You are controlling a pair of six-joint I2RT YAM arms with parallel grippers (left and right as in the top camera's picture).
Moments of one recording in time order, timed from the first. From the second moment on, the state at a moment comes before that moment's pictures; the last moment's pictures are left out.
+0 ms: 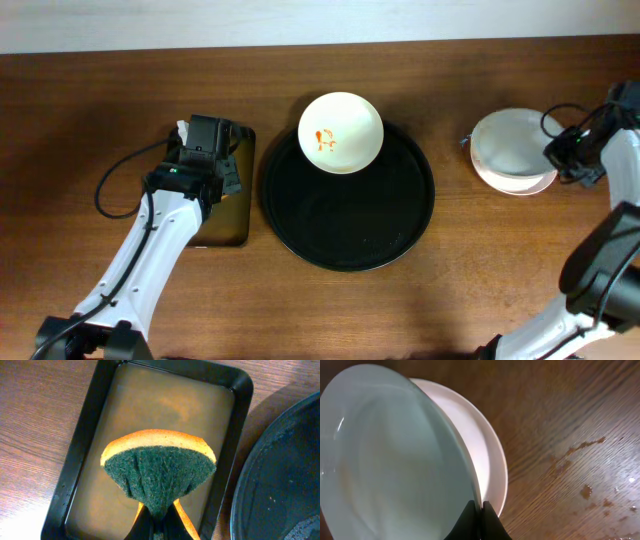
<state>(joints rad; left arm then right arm) -0.20 1.52 1.13 -0.70 -0.29 -0.37 -0.49 1.94 1.50 -0.83 -0.03 0.42</state>
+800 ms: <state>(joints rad) -0.20 1.52 1.13 -0.70 -0.29 -0.37 0.20 2.12 1.58 -0.62 -0.20 0.32</state>
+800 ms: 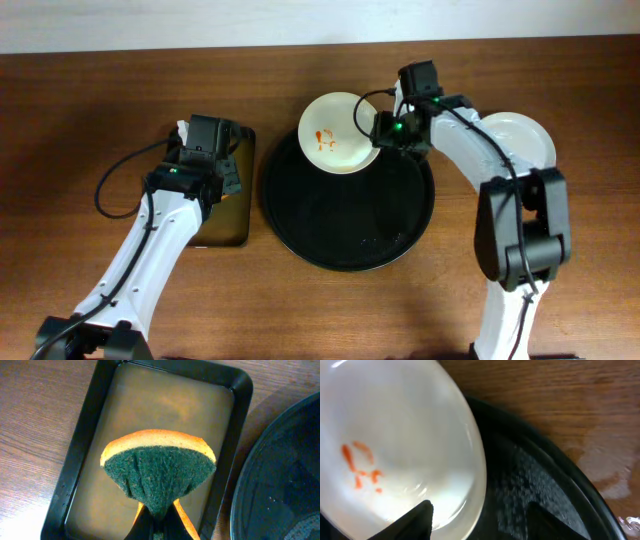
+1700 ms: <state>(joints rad) -0.57 1.76 1.13 -0.23 0.31 -0.58 0.18 2.13 1.57 -1.21 -0.15 0.29</state>
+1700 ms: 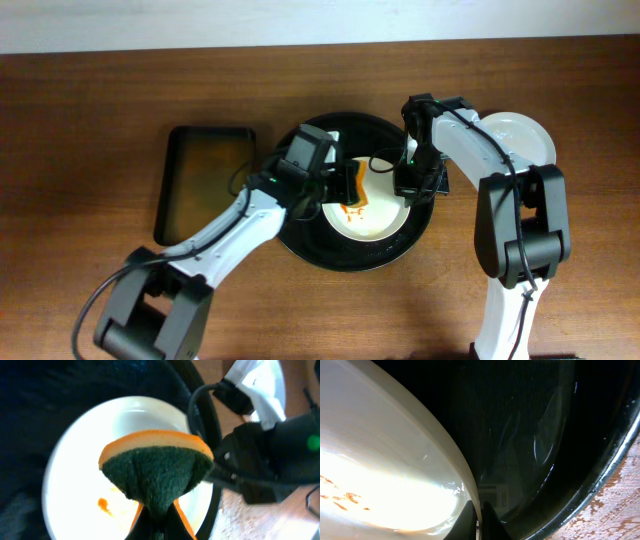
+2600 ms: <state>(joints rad) -0.59 1.96 1.18 -0.26 0.04 -0.53 0.18 2.13 1.56 -1.22 -0.15 0.29</state>
